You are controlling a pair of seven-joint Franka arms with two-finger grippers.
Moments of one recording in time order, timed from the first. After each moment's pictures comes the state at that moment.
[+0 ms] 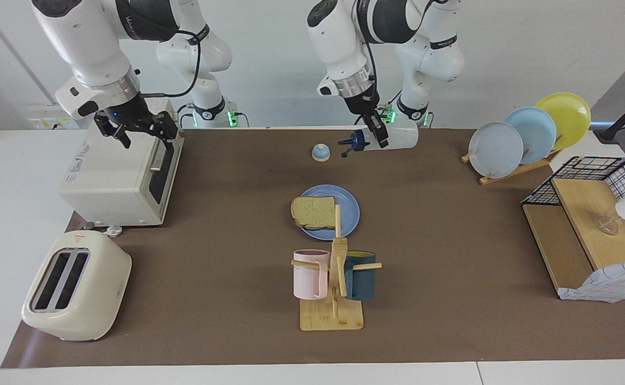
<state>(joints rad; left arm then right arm) -0.87 0.07 0.02 -1.72 0.49 1.54 0.53 -0.07 -0.02 0.11 -1.63 -0.03 1.52 0.09</state>
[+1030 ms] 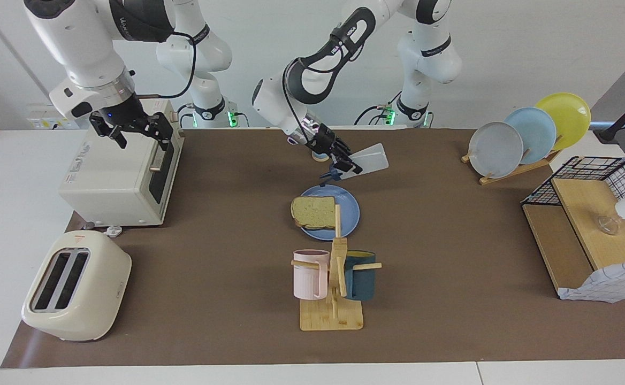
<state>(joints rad) -1.03 0.38 0.02 -1.69 0.73 1.42 0.41 -0.04 -0.02 0.06 -1.63 -0.03 1.52 0.09</state>
